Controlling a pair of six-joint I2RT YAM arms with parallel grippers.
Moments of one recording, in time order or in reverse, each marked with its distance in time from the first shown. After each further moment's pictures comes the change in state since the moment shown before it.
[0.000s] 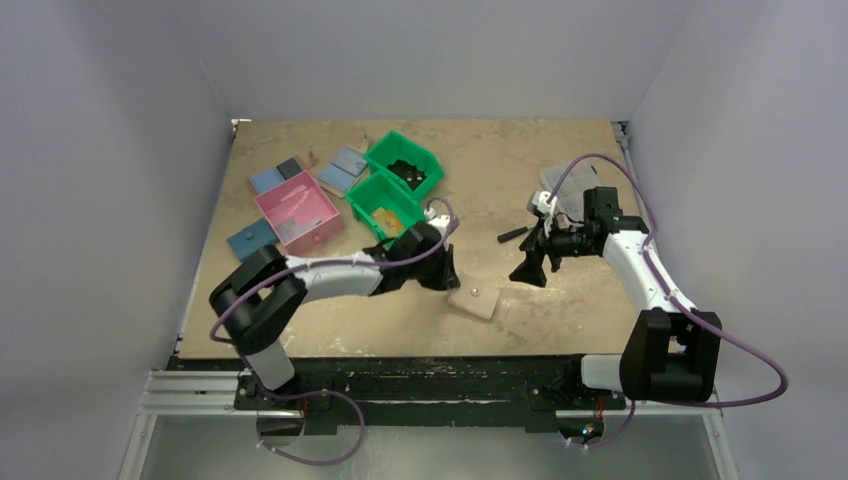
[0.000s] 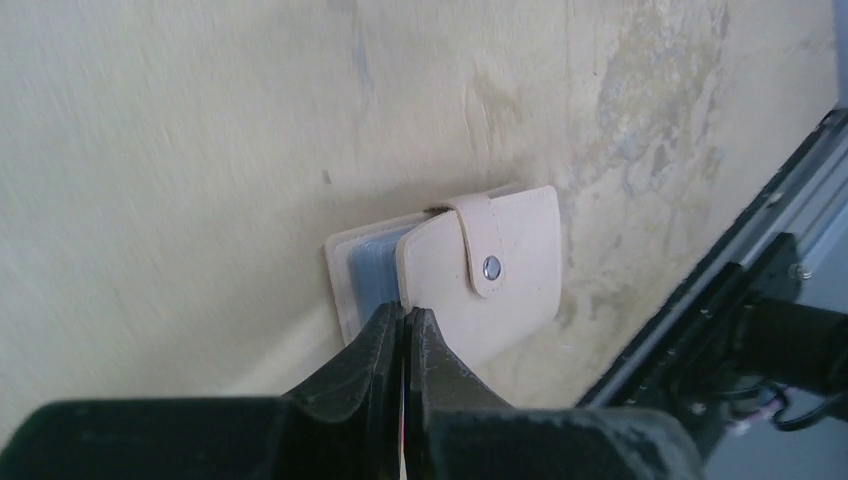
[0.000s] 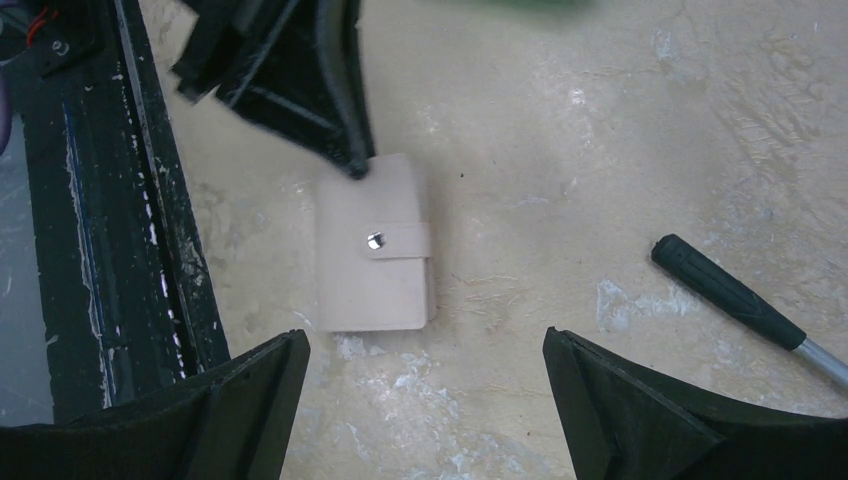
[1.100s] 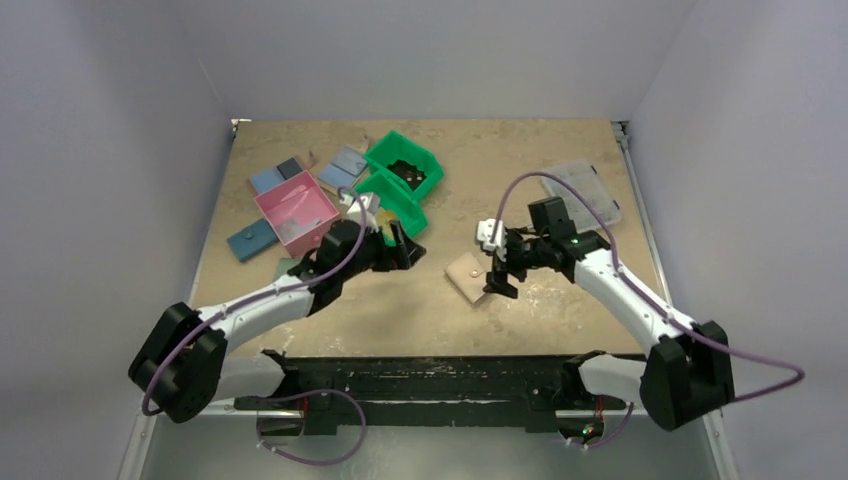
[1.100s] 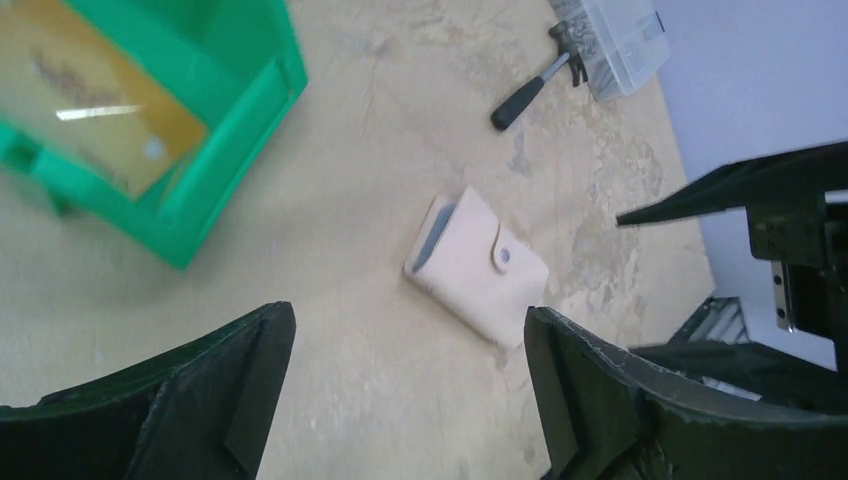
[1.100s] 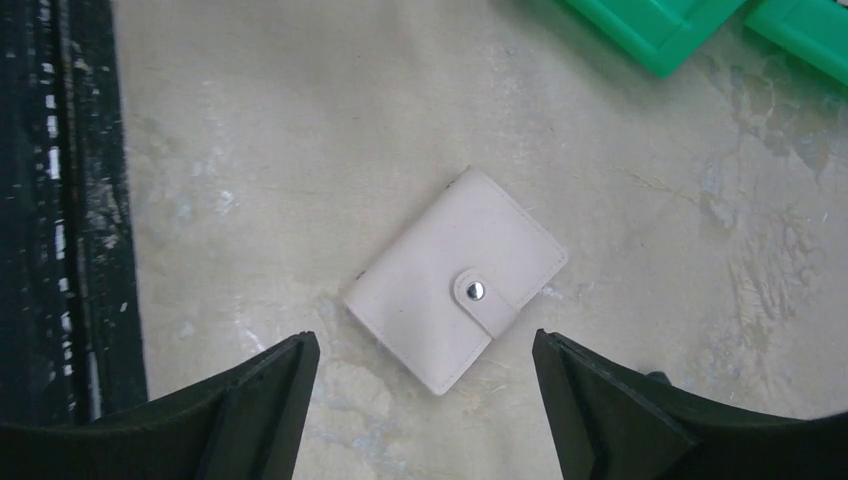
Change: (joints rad) left arm 0.300 -0.376 -0.204 0.125 0.026 0.104; right arm 0.367 -0.148 -0.111 0.219 0.235 -0.027
